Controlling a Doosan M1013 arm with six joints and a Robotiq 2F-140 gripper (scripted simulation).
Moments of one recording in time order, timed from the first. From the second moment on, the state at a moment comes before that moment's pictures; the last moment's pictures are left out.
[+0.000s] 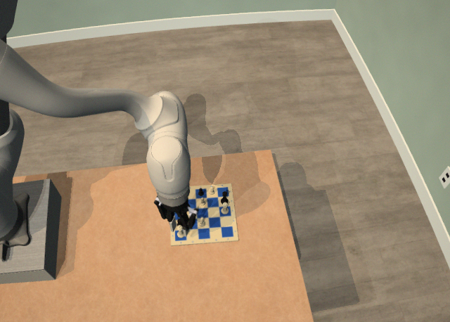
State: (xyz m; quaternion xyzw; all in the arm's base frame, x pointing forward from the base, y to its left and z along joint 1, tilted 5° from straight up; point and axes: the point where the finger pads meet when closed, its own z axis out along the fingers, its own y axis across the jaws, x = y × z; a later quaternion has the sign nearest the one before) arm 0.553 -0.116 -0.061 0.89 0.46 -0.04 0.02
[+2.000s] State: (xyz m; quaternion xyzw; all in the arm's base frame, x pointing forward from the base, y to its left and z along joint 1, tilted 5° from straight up) arm 0.559 -0.109 0.037 0.89 0.46 -0.04 0.02
